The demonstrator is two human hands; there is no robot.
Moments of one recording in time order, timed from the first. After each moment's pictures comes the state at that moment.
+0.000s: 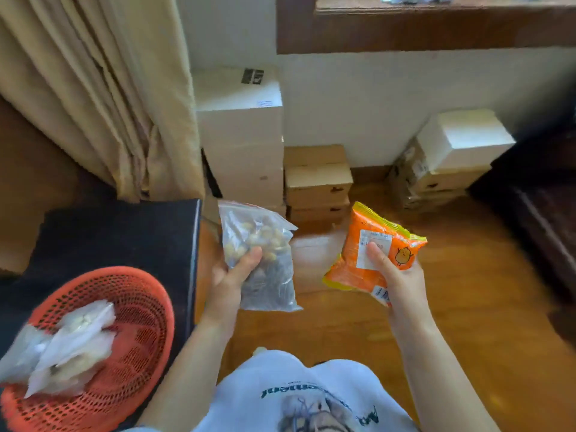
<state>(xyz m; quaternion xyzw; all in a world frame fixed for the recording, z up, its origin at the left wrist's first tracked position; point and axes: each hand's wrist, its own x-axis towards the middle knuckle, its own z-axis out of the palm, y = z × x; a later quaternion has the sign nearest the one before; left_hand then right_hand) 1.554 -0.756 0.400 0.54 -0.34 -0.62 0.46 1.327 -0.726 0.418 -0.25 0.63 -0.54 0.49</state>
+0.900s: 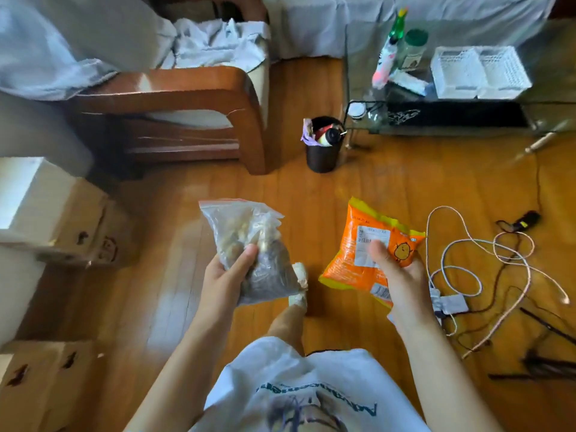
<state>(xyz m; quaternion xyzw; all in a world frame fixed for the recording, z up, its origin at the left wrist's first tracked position) 0.956 -0.477 0.385 0.22 -0.66 -0.72 -0.07 0.953 -0.244 0.382 0.22 0.65 -0.73 0.03</state>
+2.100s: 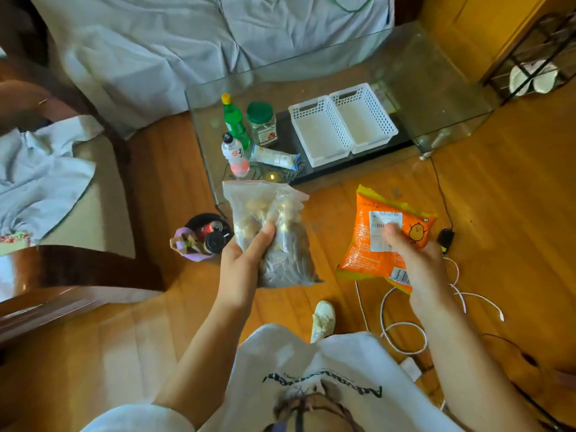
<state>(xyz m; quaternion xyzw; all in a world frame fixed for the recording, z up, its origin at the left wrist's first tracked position) 0.433 -0.057 0.399 0.06 -0.66 -0.71 -0.22 0.519 0.150 0.392 0.40 0.61 -0.68 -0.09</state>
